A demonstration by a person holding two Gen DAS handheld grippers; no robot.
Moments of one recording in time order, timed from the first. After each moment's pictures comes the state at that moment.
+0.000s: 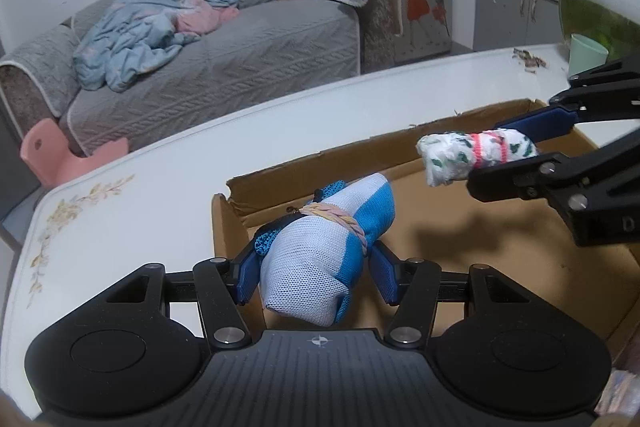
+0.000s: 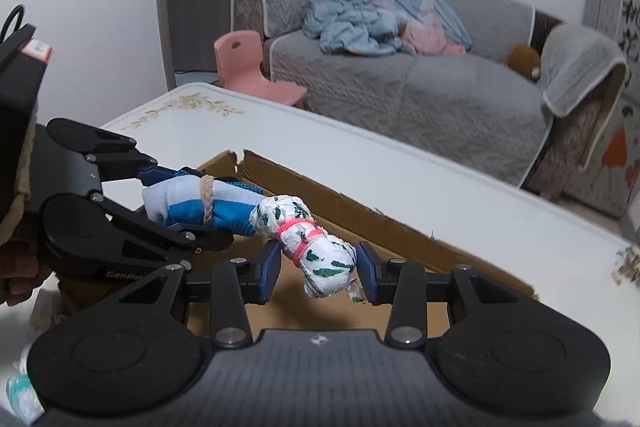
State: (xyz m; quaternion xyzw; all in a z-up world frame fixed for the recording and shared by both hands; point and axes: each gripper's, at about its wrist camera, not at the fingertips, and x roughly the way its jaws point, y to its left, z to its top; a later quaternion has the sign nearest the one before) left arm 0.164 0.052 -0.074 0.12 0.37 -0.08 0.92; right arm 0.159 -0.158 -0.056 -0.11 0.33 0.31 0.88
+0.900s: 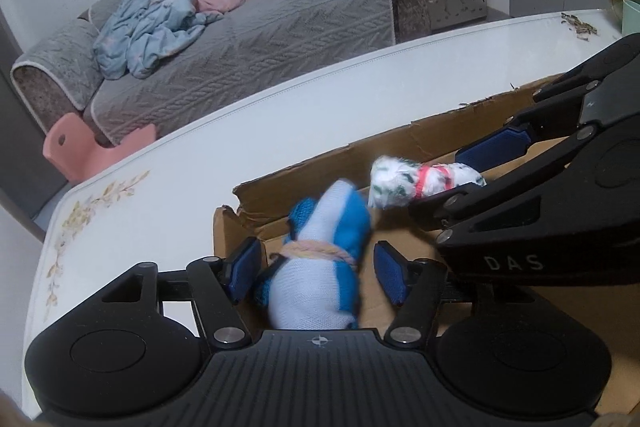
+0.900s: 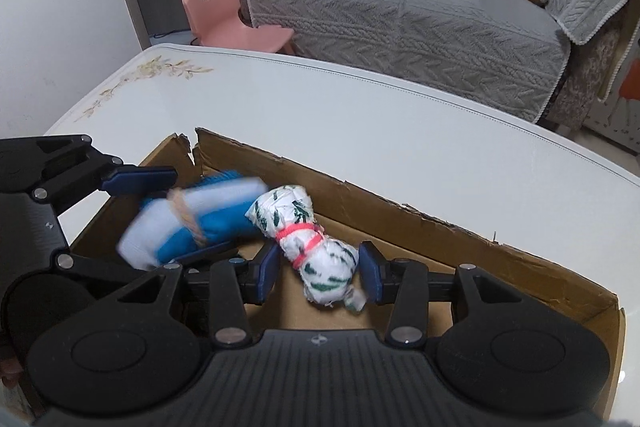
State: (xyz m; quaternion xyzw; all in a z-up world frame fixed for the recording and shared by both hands) left arm 0.205 0.039 -0.091 0.16 0.40 -0.02 0.90; right arm 0.216 -0.115 -0.078 -0.10 0.43 0.29 0.85
